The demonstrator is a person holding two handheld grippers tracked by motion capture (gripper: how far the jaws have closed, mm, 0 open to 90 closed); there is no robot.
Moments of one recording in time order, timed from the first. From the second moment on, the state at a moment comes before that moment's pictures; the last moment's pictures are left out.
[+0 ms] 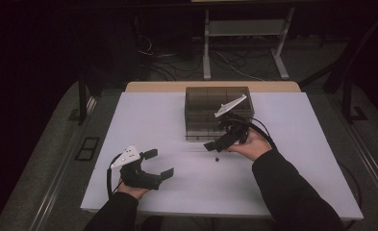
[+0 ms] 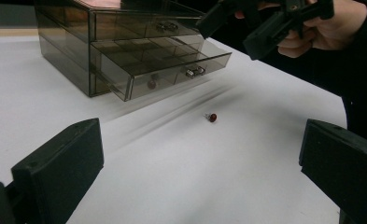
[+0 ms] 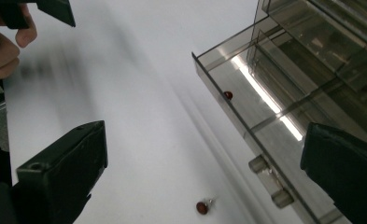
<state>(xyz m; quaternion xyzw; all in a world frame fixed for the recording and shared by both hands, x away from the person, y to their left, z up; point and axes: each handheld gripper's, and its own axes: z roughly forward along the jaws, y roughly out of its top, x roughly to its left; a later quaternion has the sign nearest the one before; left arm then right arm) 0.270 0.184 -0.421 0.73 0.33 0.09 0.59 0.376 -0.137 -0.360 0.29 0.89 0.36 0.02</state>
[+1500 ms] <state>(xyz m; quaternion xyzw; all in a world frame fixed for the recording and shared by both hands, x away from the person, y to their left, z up) 0.270 0.183 -0.421 0.73 0.33 0.09 0.59 0.350 -0.149 -0.435 0.32 0.89 0.33 0.00</state>
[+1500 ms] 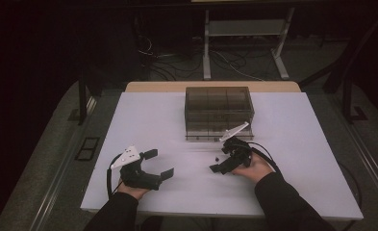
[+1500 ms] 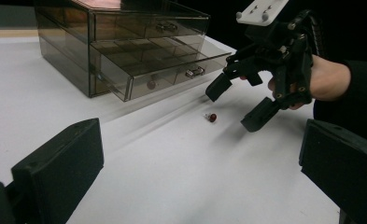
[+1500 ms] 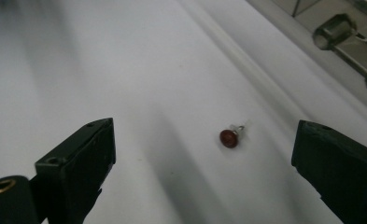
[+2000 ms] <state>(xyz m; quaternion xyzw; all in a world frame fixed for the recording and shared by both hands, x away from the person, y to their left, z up) 0.270 0.183 -0.421 0.73 0.33 0.09 0.59 0.352 -0.146 -0.439 0.33 0.88 0.33 0.03</state>
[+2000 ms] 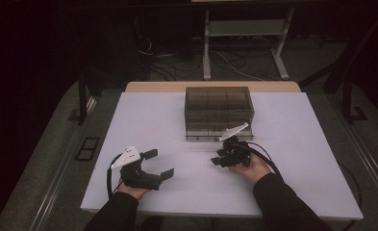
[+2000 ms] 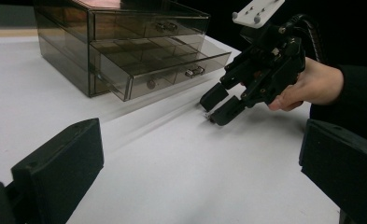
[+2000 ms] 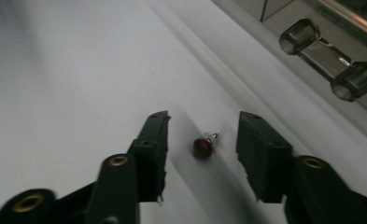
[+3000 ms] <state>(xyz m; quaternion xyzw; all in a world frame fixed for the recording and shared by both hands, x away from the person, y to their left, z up) 0.270 0.184 -0.421 0.73 0.33 0.09 0.59 0.351 -0.154 -0.410 0.33 0.88 0.35 0.04</state>
